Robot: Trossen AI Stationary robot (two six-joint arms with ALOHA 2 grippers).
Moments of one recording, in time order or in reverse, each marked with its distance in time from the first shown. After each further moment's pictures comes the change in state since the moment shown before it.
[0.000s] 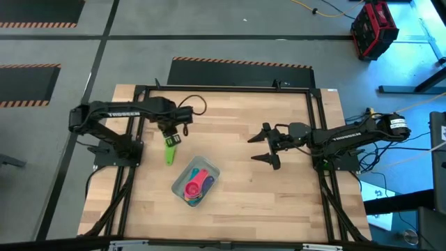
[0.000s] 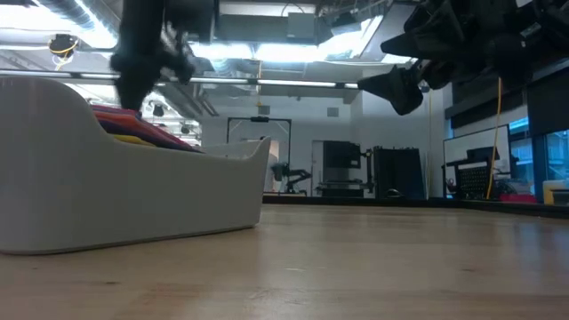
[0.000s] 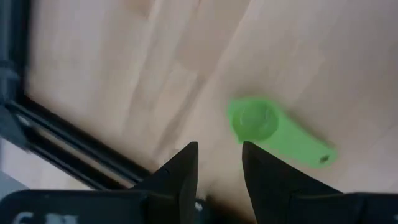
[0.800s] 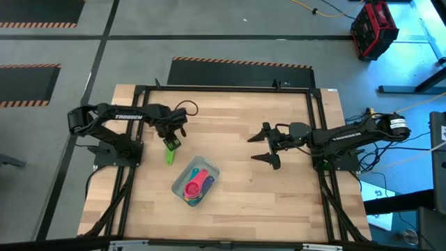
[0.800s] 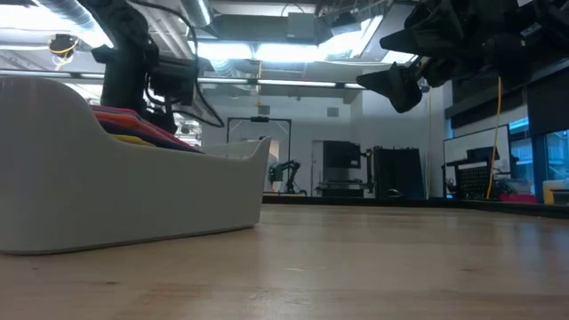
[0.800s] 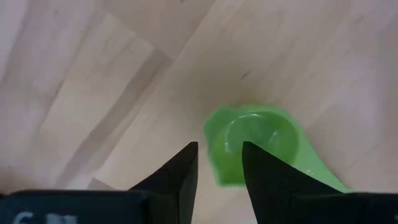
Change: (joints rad) left arm 0.182 -0.012 -0.426 0.440 0.232 0.001; right arm 0.000 0.000 0.000 0.026 0.000 -0.001
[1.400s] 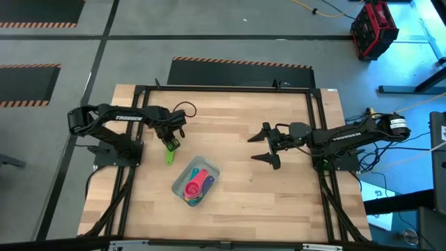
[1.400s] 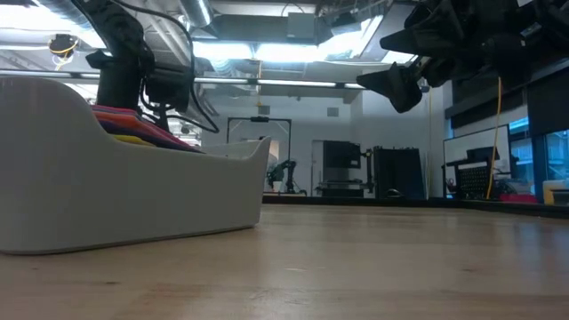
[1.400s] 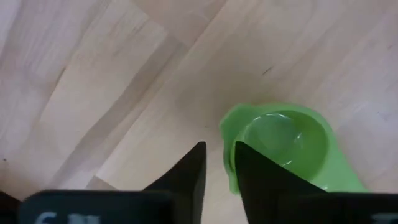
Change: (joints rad) left arm 0.000 0.000 -0.055 0.048 -0.028 -0.035; right arm 0.000 0.000 0.000 -0.001 0.000 -0.004
